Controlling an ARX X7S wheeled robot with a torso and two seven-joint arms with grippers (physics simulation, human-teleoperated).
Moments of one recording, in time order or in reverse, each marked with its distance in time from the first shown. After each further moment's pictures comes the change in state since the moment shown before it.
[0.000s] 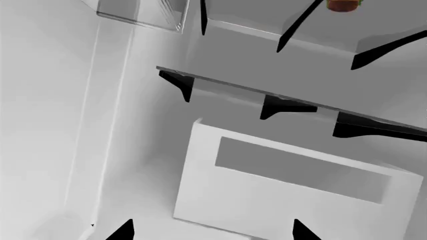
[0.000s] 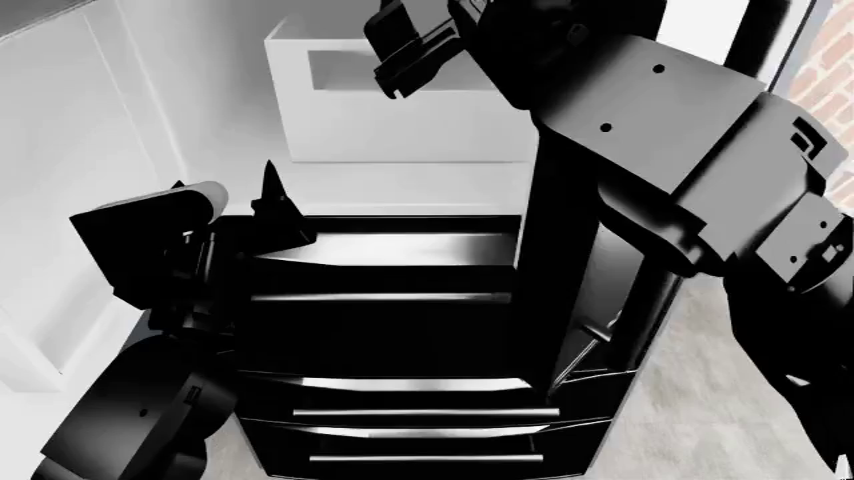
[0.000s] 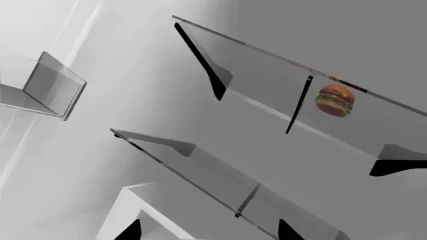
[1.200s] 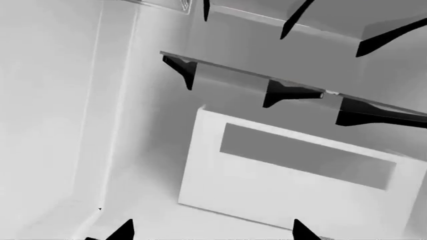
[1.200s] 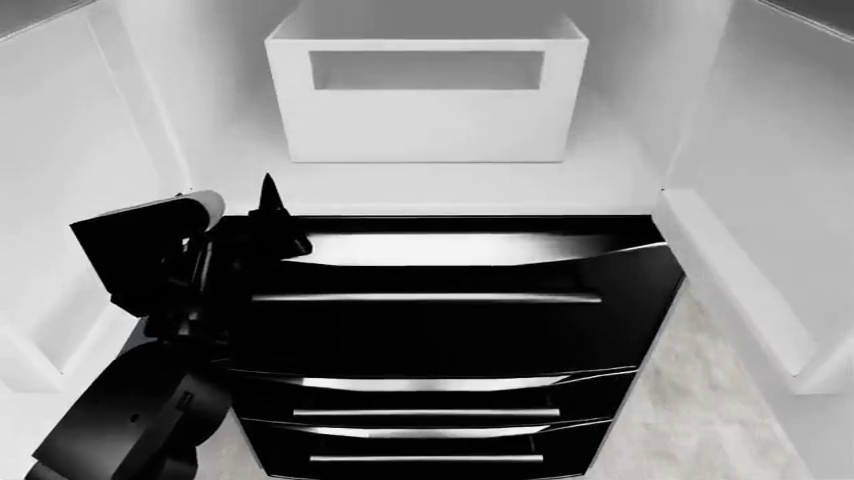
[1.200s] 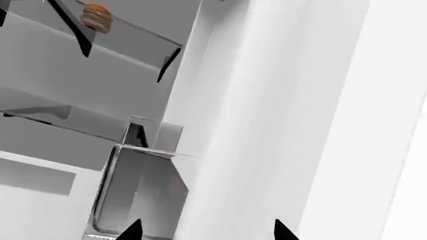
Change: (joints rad) left arm 0.020 -0.030 -0.004 -0.007 -0.042 -0.010 0.001; right arm -1.094 0.882 1.904 -0.835 0.944 0.706 0.404
